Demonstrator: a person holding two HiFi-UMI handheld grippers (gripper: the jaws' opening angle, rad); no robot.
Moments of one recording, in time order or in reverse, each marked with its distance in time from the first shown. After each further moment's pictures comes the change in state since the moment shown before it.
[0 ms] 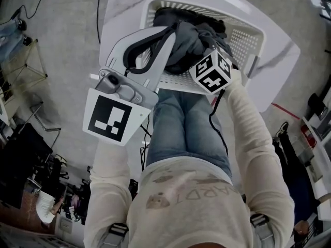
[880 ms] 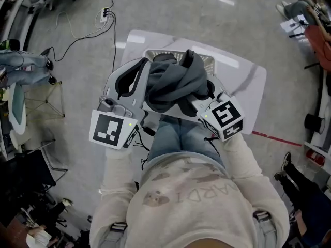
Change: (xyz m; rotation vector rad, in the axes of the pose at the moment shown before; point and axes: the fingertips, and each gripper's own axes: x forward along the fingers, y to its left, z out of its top) left arm -0.096 -0.117 0.183 0.169 -0.233 0.162; right arm -0.341 0.043 0.073 0.192 -0.703 -0.117
